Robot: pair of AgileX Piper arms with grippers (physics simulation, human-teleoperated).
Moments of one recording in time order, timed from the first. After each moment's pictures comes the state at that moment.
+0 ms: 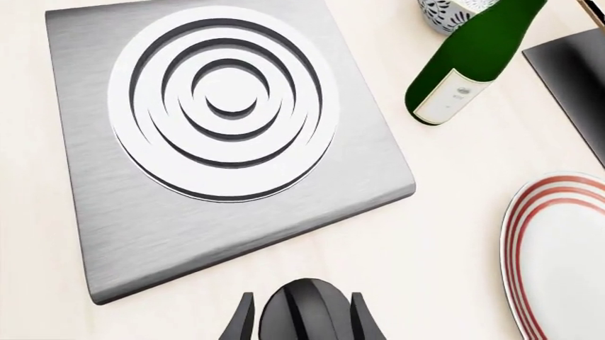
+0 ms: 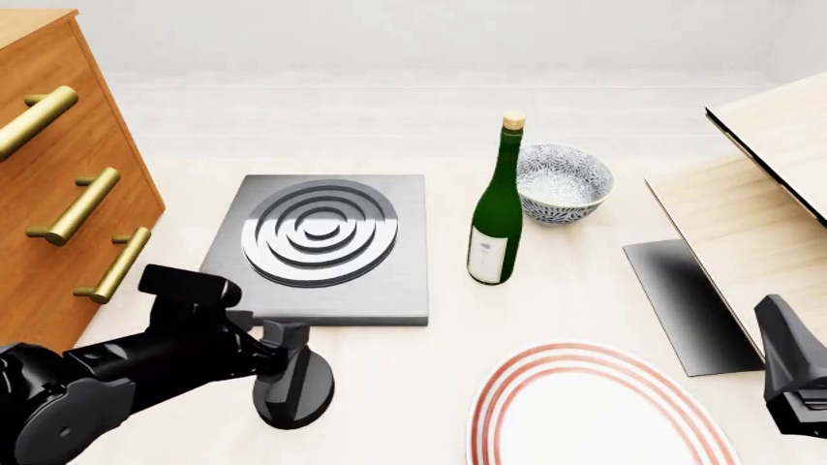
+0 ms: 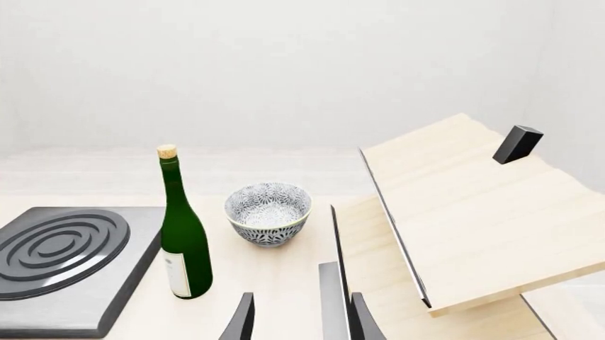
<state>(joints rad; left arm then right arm) -0.51 1.28 -0.30 -0.26 -0.23 0.00 0.00 -0.02 0.02 0.00</state>
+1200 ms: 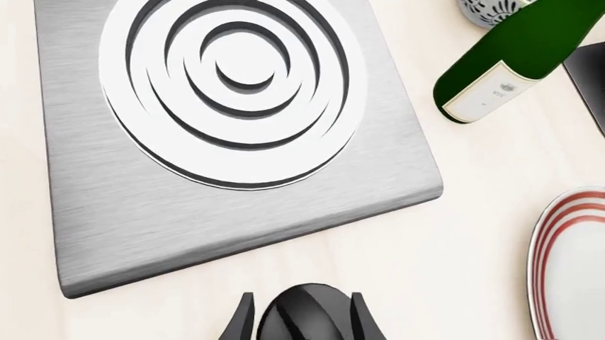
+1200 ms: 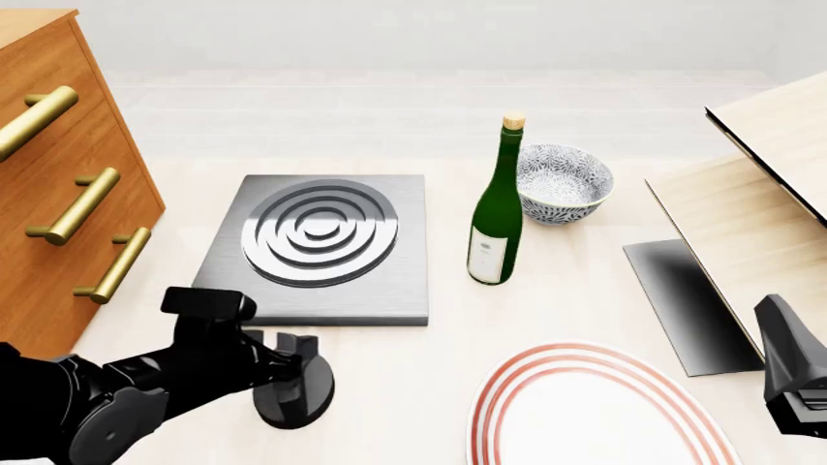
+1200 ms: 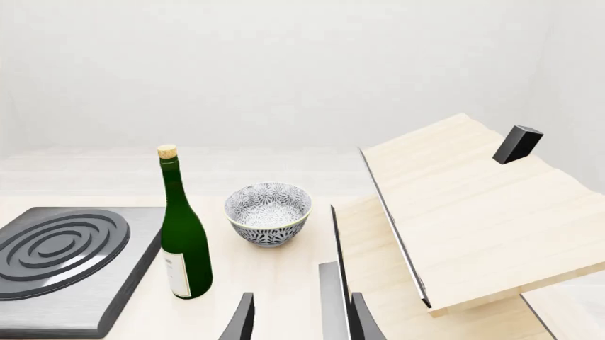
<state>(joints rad) -0.51 1.49 -0.27 -0.45 -0.31 0.00 0.00 -0.02 0.02 0.00</state>
